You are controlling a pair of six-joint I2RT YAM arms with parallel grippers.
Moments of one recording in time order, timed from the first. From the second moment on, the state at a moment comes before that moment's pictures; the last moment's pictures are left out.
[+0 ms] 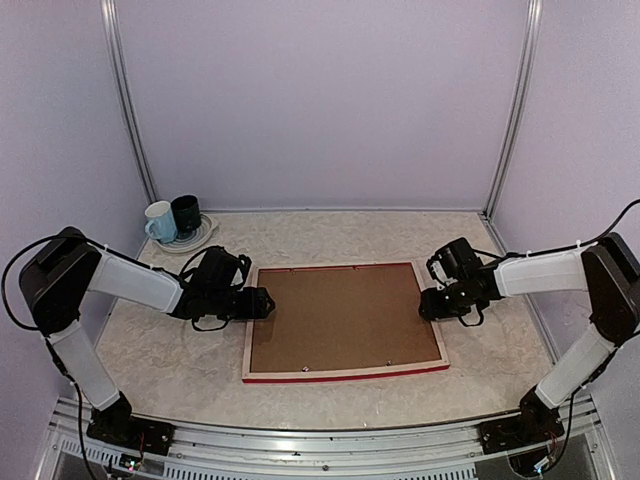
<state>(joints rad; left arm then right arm) -0.62 1.72 0.75 0.15 0.02 -0.54 0.47 1.57 0.78 -0.24 0.06 0.31</state>
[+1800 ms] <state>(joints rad) -0.62 1.74 0.77 0.17 0.03 -0.54 0.47 1.60 0.80 -0.25 0.07 0.29</state>
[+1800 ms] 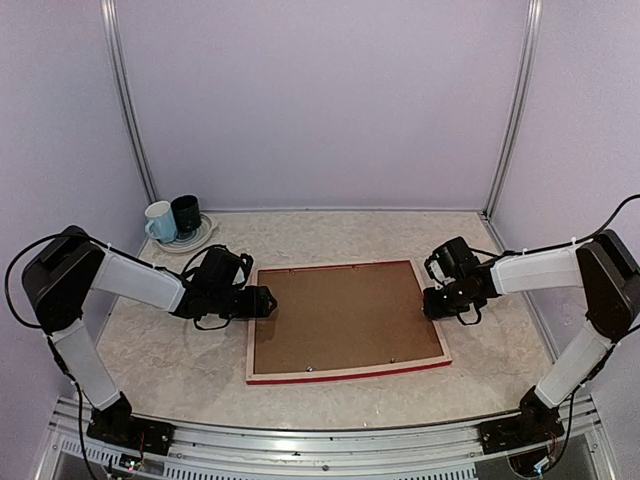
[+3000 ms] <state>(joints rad) -0.62 1.74 0.77 0.17 0.03 -0.54 0.47 1.60 0.96 -0.42 0.08 0.28</state>
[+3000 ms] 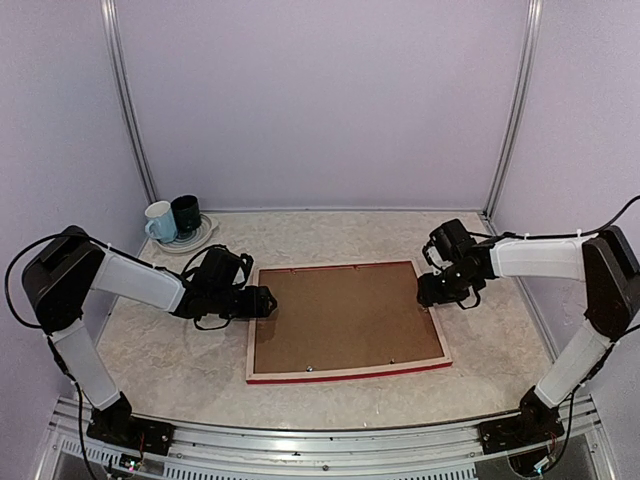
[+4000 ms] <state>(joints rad) -0.62 1.71 0.74 0.17 -0.01 -0.53 0.47 1.64 0.93 -0.42 0.10 0.23</state>
